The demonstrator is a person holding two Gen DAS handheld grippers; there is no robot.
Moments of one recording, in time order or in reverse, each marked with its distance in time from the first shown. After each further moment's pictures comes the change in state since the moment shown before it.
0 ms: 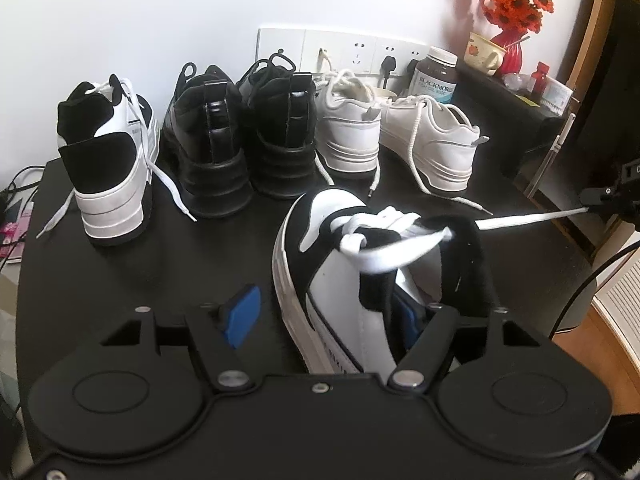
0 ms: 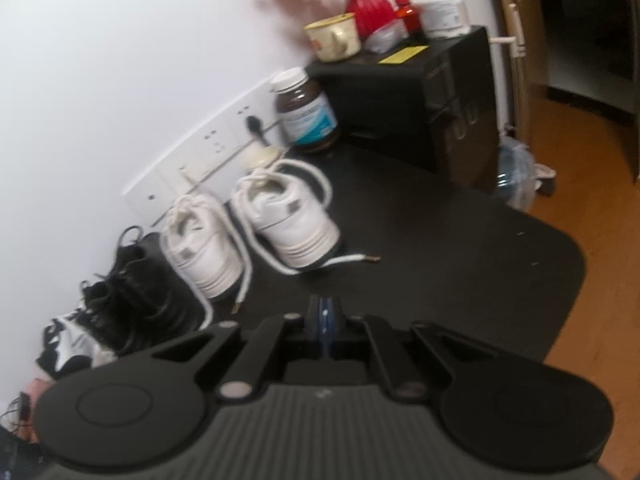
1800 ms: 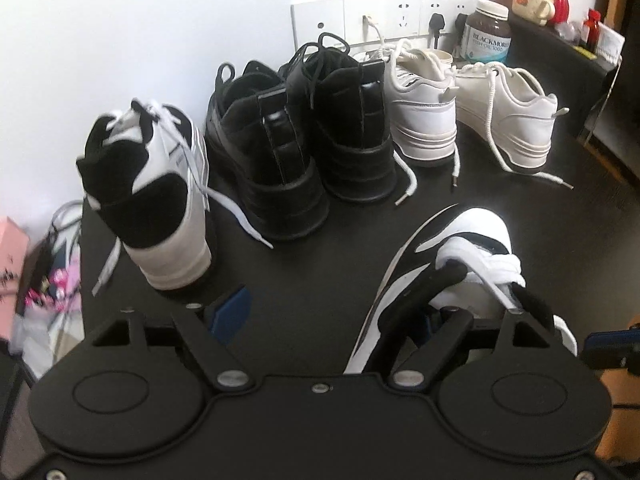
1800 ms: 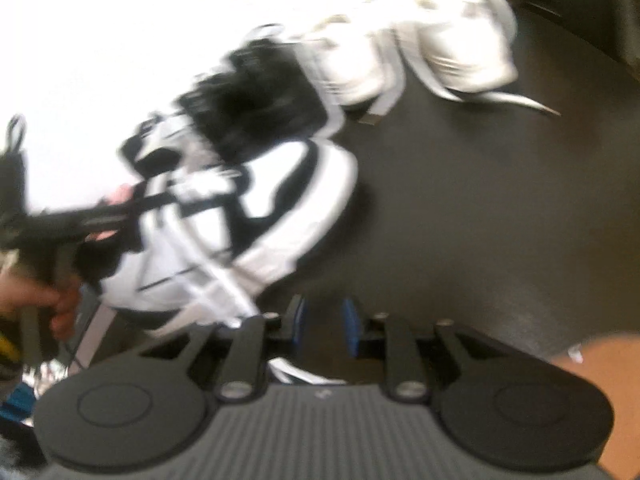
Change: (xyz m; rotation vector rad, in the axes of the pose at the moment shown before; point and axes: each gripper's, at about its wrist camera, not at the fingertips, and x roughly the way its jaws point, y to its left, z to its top) left arm 0.041 0.034 0.058 0.142 0.140 0.182; right arm 0.067 0.039 -0.089 -0.356 0.403 0.481
